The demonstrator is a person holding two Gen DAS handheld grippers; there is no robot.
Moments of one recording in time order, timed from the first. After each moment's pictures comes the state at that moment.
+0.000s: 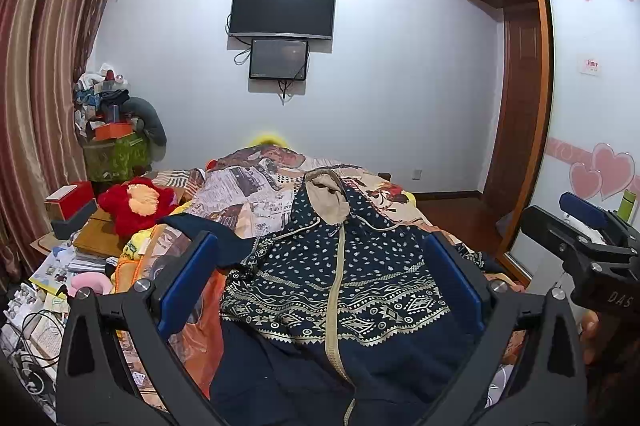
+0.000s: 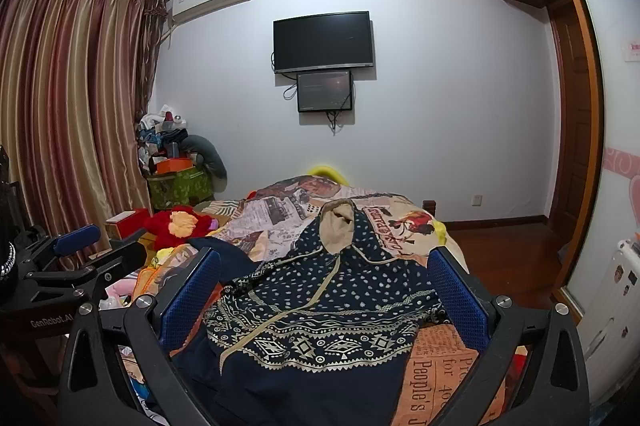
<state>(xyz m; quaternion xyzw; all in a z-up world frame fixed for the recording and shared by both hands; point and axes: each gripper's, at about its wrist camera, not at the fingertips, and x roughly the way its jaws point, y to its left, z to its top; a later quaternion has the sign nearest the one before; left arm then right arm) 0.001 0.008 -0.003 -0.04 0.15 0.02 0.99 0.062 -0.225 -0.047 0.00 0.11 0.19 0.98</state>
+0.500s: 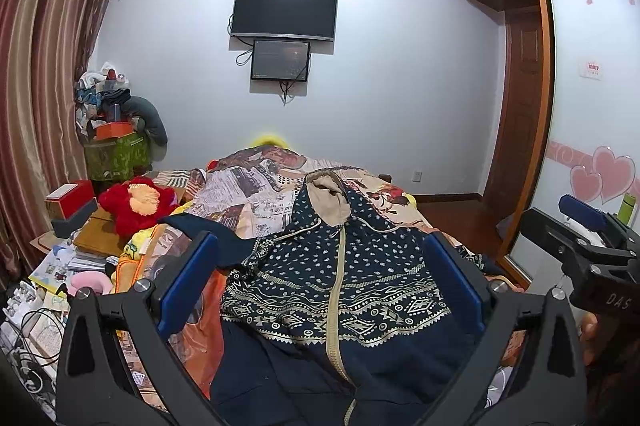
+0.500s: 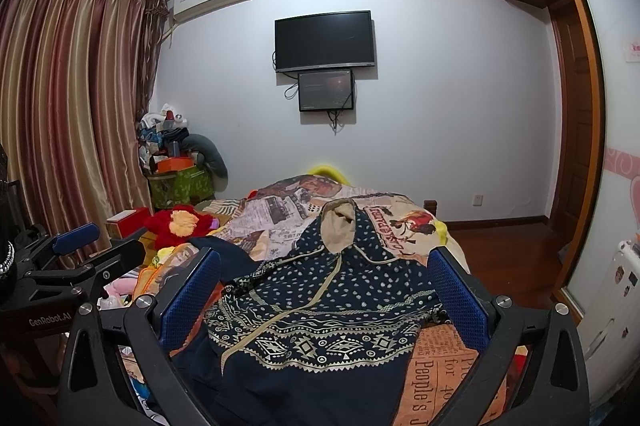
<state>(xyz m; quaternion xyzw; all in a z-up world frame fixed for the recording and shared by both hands) 0.002 0.008 -0.002 -0.04 0.15 0.02 0.99 0.063 -0.221 -0.045 0.00 0.11 0.19 0.98</state>
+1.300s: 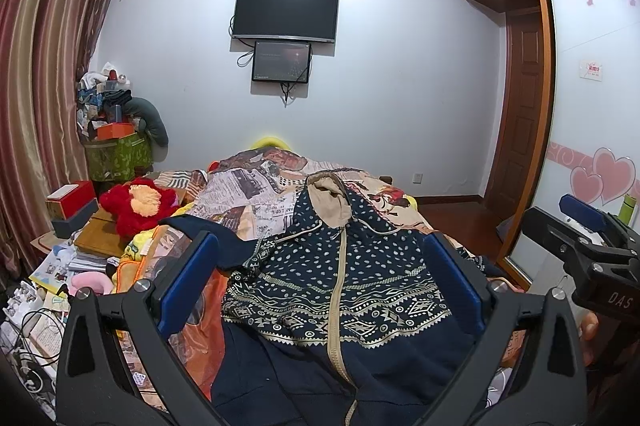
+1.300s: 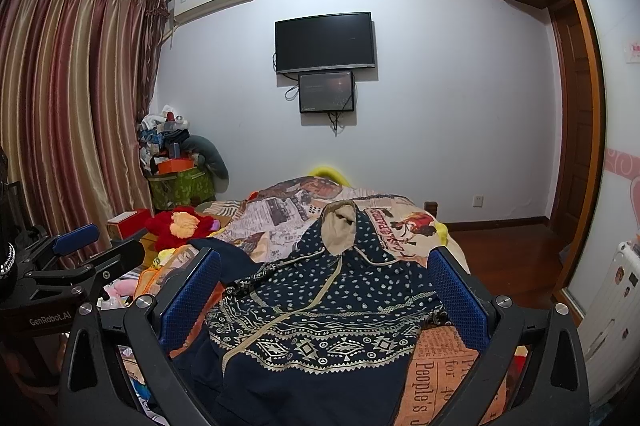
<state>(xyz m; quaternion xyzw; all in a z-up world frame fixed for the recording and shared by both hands) 0.001 0.010 -0.001 -0.04 0.15 0.02 0.99 0.062 -0.221 -0.046 0.00 0.11 0.19 0.98</state>
